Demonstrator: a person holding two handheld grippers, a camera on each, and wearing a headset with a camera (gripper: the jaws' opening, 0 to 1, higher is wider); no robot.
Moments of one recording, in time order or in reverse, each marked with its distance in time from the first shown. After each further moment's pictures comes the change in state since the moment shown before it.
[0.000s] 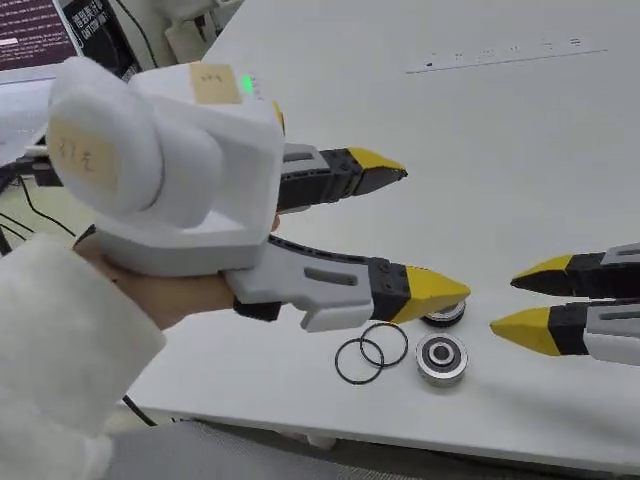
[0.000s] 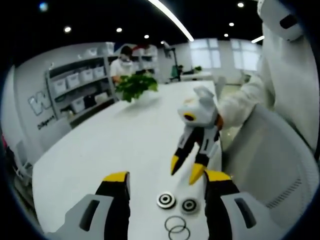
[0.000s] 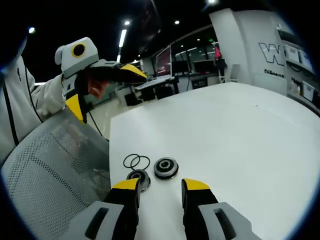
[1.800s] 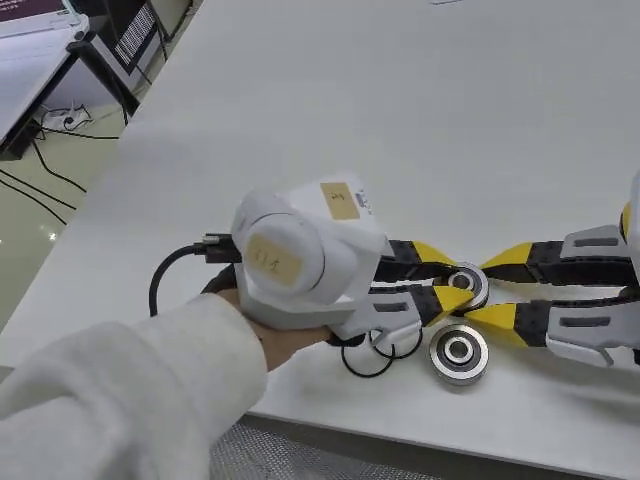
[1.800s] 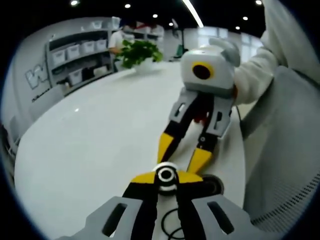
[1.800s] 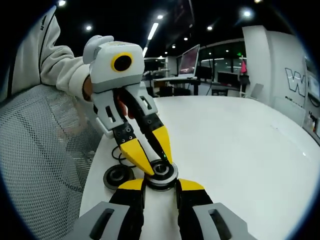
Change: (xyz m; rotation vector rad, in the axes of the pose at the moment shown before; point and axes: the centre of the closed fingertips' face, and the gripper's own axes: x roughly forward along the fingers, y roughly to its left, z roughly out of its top) left arm 0.065 -0.001 -0.102 -0.110 0.145 -0.022; right arm 0.051 -0.007 -0.008 -0.267 0.008 0.072
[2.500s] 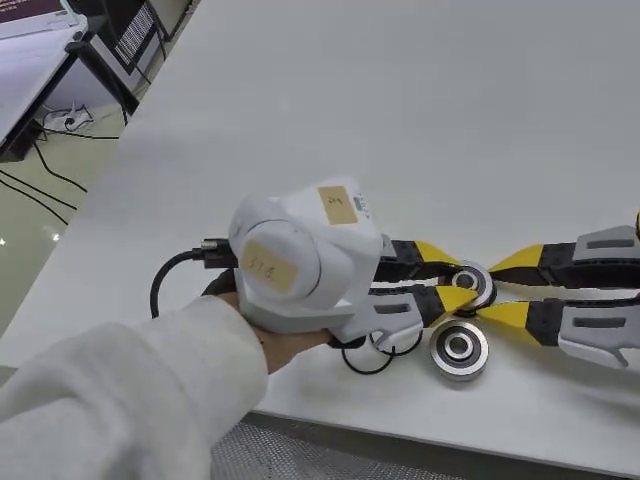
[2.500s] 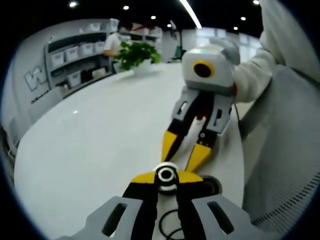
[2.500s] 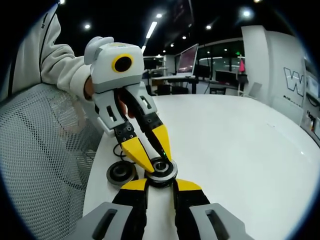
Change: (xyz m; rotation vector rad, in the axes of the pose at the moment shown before) left arm 0.001 -0.004 0.000 0.007 -0.010 -0.014; right arm -0.008 0.000 -0.005 0.017 0.017 -0.019
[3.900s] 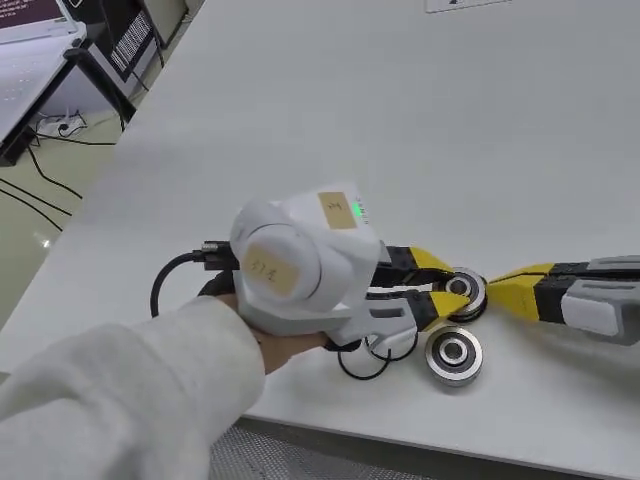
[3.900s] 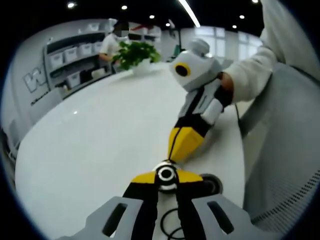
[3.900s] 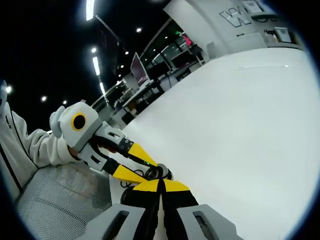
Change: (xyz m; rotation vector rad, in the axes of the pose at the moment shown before) left arm 0.001 0.004 0.000 0.012 0.010 -0.003; right arm -0.011 -0.012 0.005 0.663 -0.119 0.009
